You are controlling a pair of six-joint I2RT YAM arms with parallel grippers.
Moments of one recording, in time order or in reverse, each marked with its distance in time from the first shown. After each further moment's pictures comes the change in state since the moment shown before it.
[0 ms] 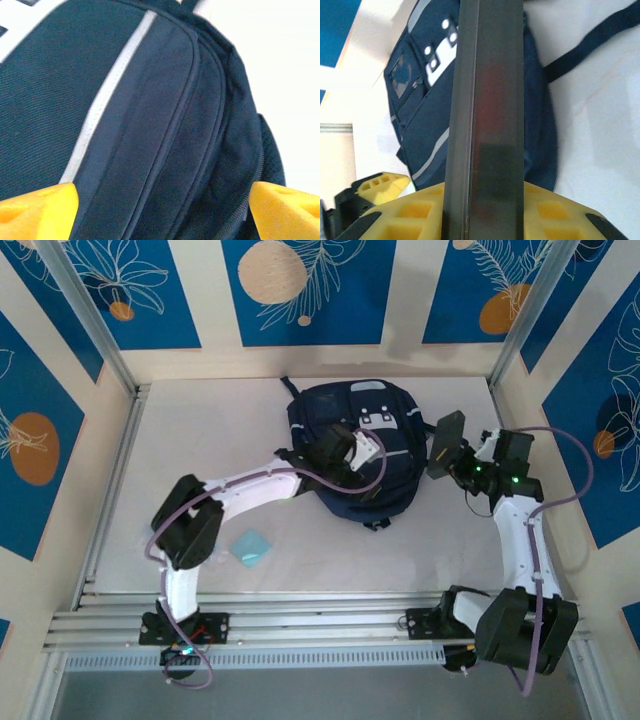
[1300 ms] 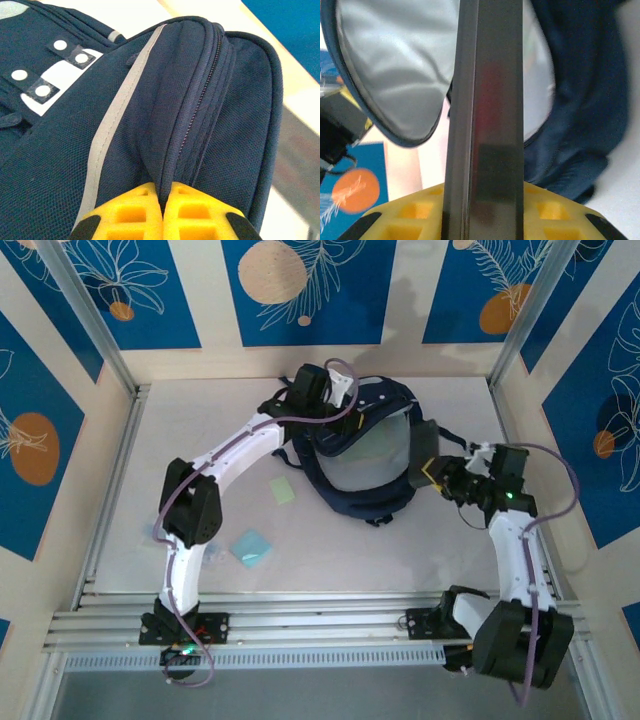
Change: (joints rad) left arm 0.216 0.126 0.425 -0.129 0.336 -0.316; right arm 0.061 -0.052 -0.140 0.118 -0.285 0.145
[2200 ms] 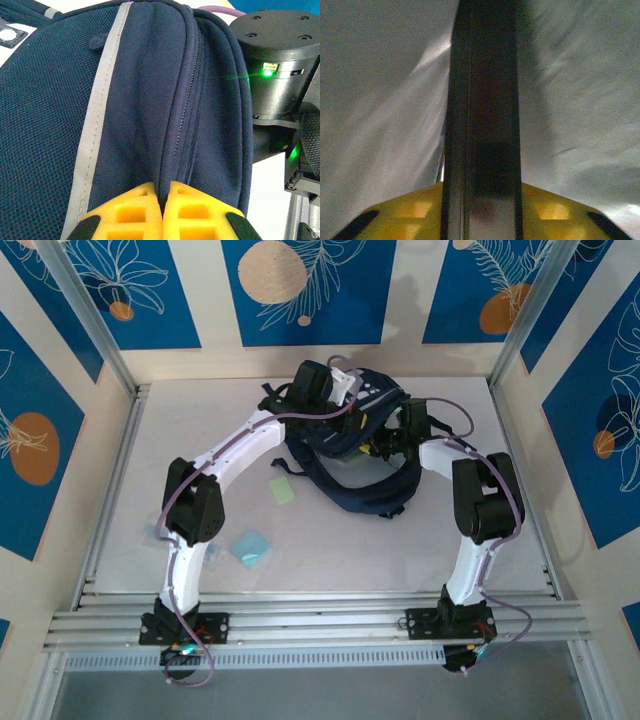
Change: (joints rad) left arm 0.001 0.021 0.054 -0.057 0.066 0.016; right arm 0.403 0.848 0.395 0.566 0.097 0.236
